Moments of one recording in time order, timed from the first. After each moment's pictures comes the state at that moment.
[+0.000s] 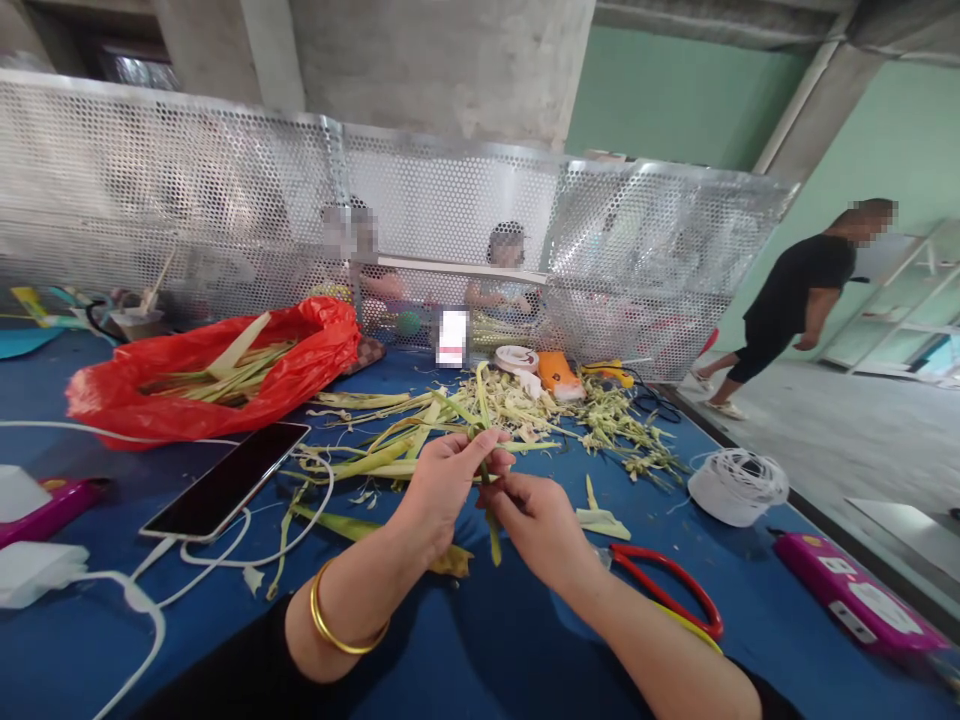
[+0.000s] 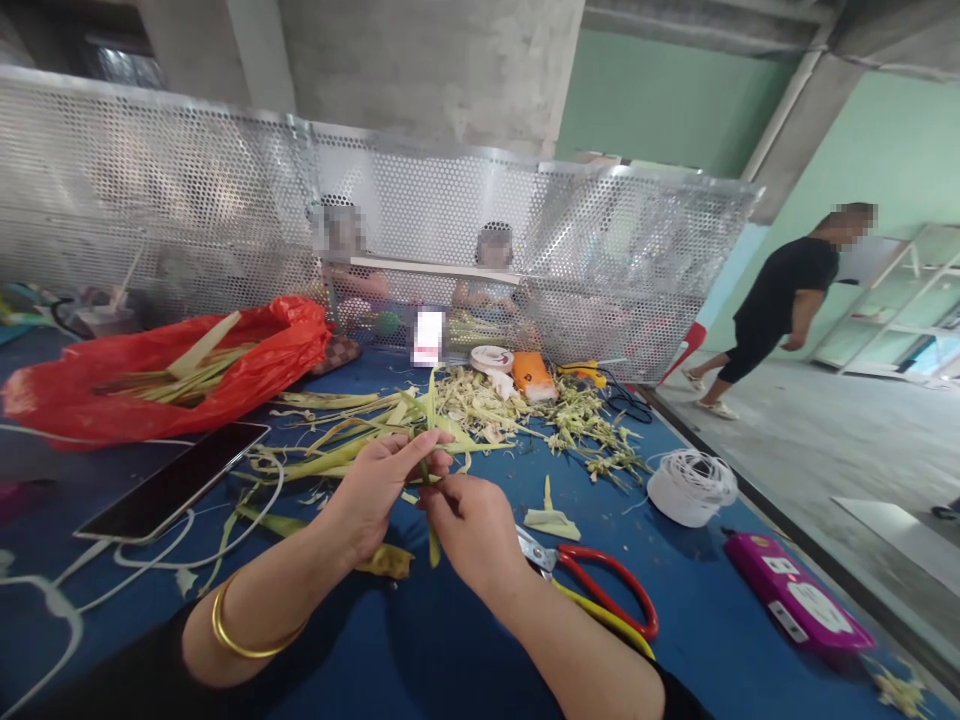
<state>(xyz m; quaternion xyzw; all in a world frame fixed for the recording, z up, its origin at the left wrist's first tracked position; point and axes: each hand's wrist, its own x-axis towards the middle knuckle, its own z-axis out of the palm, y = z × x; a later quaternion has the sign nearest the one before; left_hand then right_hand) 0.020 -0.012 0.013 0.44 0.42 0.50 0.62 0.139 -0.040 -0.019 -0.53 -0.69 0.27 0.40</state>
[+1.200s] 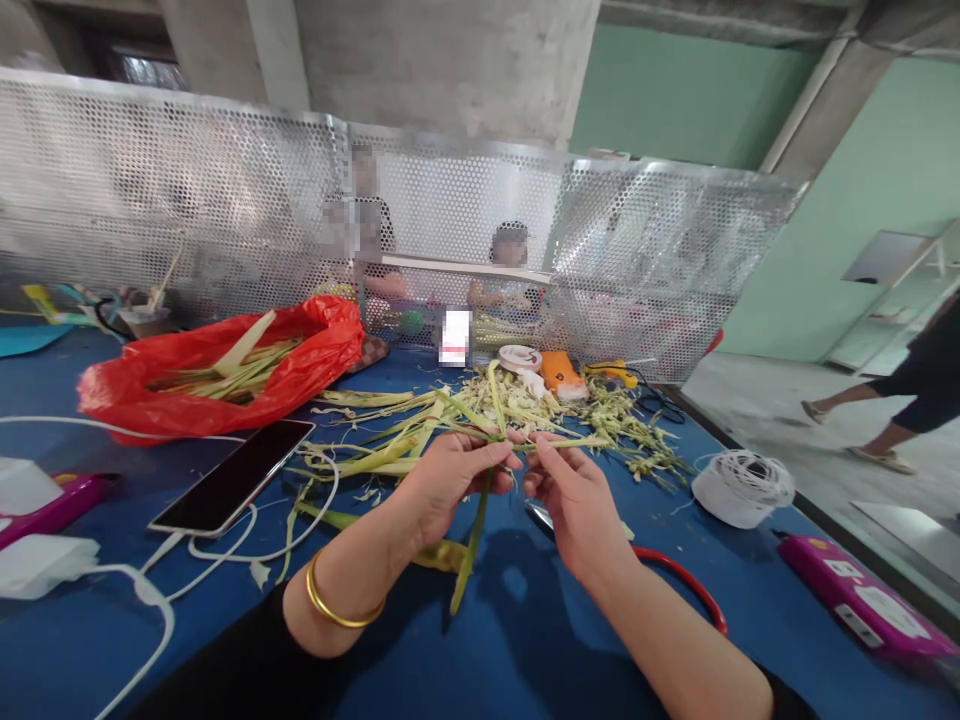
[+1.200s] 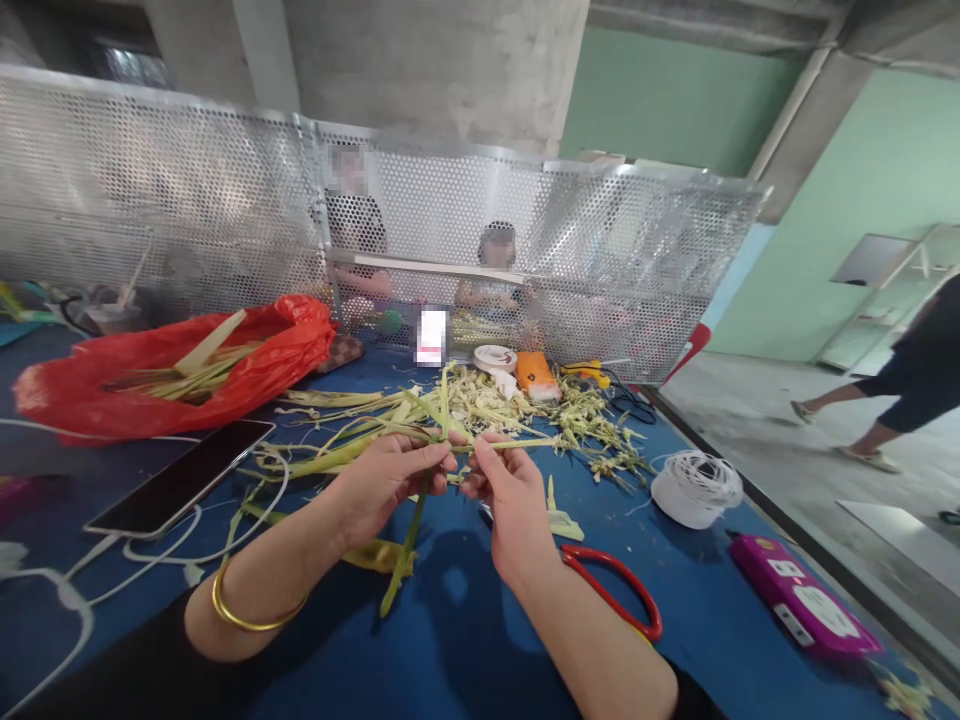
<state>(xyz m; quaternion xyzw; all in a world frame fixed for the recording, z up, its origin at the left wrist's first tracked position) 0.008 -0.005 0.017 0.47 0.35 0.43 0.69 0.146 -0.030 -0.010 -0.41 -0.34 0.52 0.67</state>
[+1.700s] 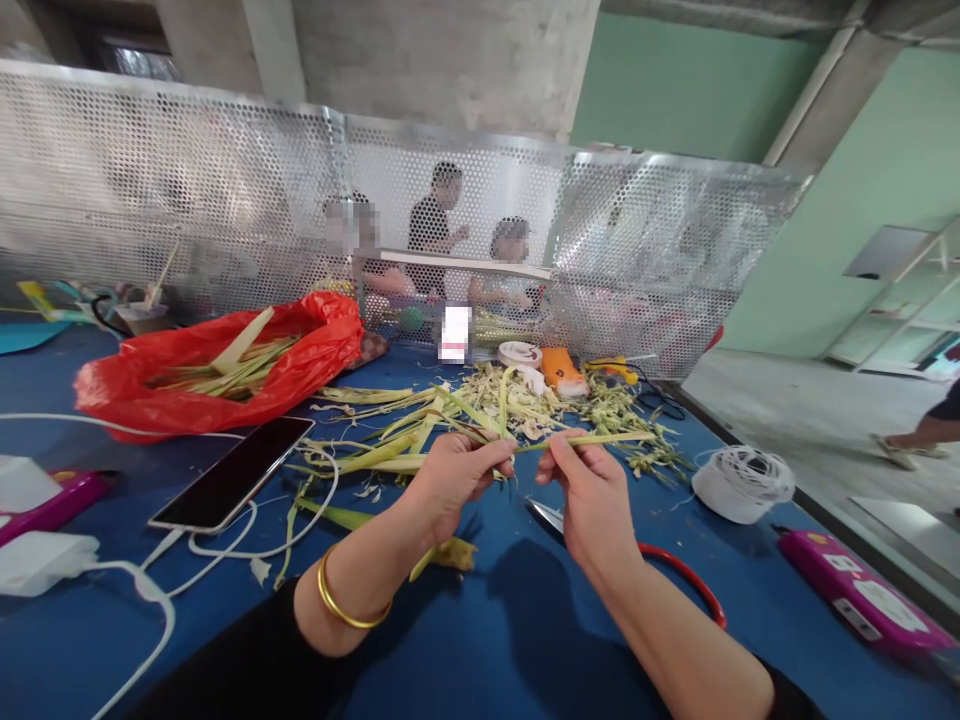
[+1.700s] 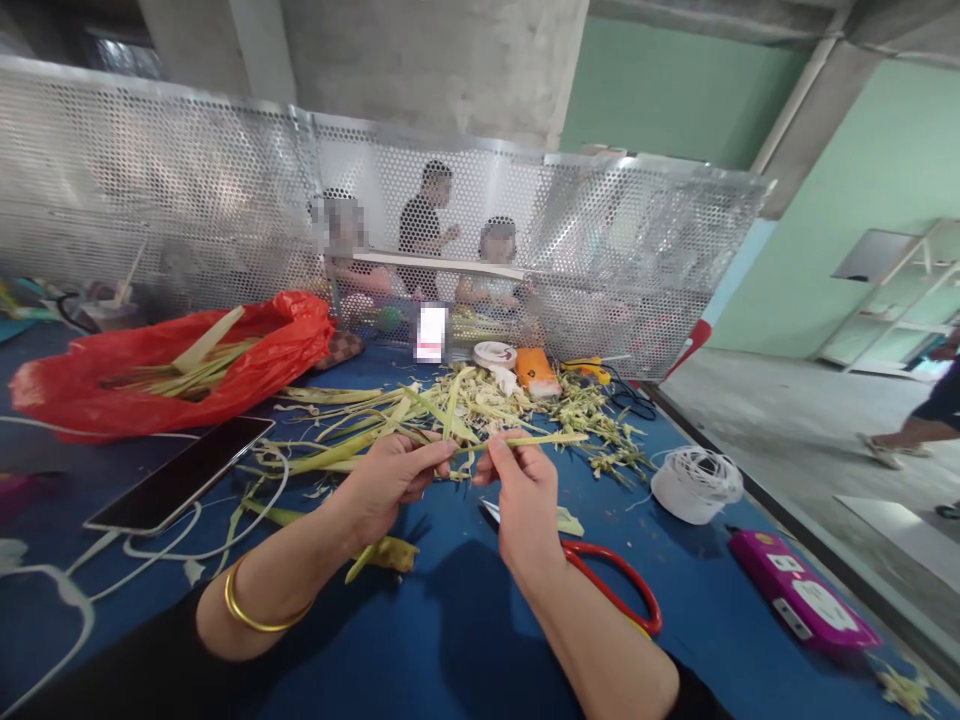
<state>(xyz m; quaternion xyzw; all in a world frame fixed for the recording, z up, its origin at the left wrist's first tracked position) 0.017 -0.006 0.012 0.49 0.42 0.42 0.64 0.152 -0.030 -0.012 -0.39 -0.40 0.39 0.73</state>
